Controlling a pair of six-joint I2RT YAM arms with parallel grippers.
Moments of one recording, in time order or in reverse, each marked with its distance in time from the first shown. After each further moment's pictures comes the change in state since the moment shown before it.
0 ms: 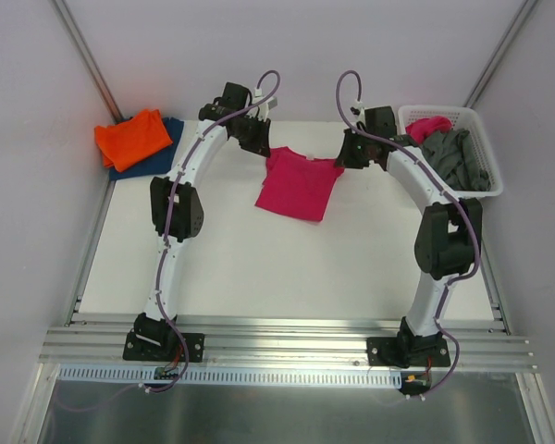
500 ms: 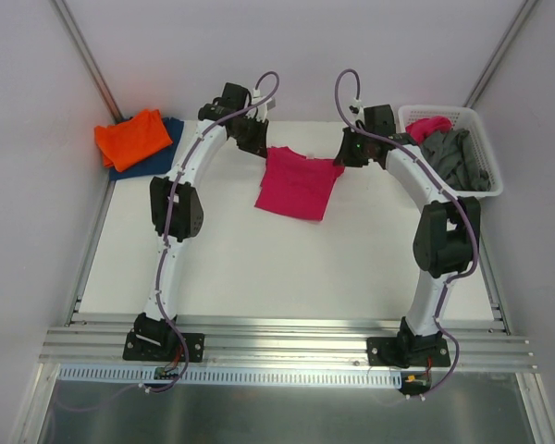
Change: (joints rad) left arm 0.001 -0.005 0.000 -0.014 -0.047 0.009; right arm 0.003 0.021 0.027 -0.007 -0.002 -0.011
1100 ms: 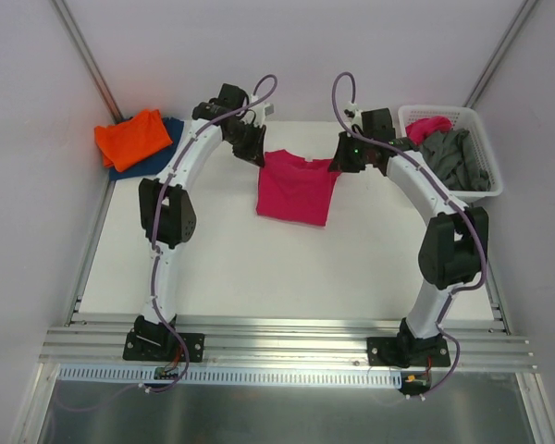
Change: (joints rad) left arm -0.014 -0.172 -0.205 -0.098 0.027 -0.021; right arm 0.040 -0.112 -0.093 -0.026 -0.043 0.003
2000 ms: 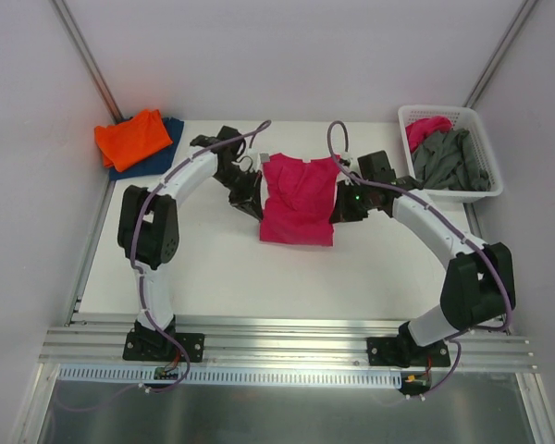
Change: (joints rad) left arm -0.044 -0.283 -0.632 0.005 0.200 -0.154; right arm 0.088 -0.314 -0.445 -0.079 -0.038 0.000
